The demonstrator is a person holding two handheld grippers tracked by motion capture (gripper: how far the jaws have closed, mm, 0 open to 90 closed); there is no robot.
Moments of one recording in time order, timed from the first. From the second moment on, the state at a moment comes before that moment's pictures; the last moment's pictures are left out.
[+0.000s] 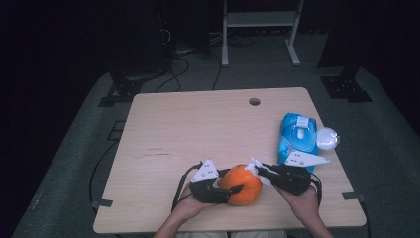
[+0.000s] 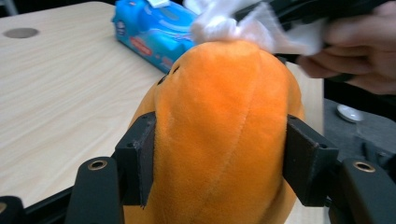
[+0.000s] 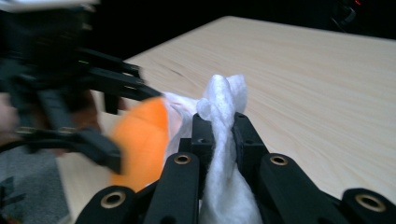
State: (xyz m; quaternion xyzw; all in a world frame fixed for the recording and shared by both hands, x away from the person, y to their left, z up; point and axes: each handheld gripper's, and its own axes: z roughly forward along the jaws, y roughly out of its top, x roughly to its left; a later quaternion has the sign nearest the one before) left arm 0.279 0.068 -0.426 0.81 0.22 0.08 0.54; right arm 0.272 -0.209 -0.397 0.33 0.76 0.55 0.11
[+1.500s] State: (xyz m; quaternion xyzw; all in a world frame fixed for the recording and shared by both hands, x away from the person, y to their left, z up) left arm 0.284 0.073 -0.420 0.80 0.23 0.08 0.55; right arm 0.277 -0.195 -0.408 0.33 0.77 0.54 0.13
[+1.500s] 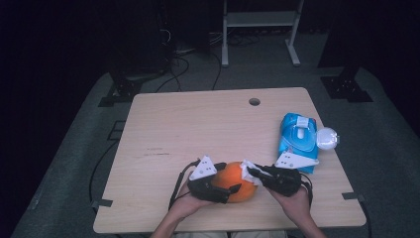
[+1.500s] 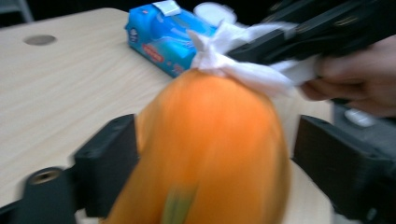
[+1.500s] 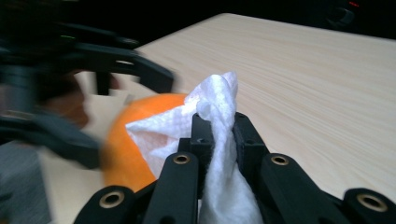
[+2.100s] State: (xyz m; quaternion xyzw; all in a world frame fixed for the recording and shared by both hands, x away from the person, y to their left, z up) left arm 0.282 0.071 -0.423 0.81 0.22 0.10 0.53; right arm 0.276 -0.189 -0.411 0.33 0.77 0.55 0.10
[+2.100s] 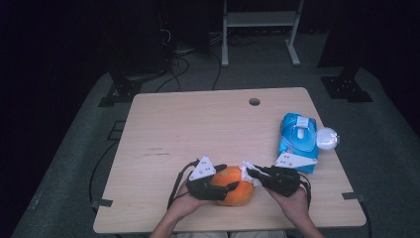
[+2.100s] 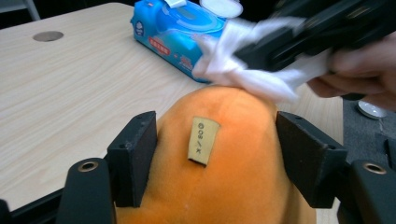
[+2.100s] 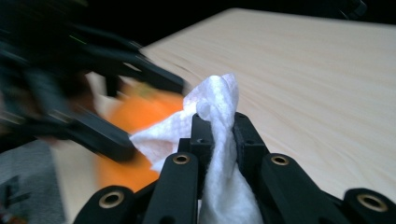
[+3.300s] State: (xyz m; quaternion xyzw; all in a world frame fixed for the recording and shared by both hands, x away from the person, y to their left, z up) left arm 0.287 0.088 -0.430 0.82 0.21 0.04 0.54; right arm 0.276 -0.191 -0.414 0.32 0.77 0.54 0.11
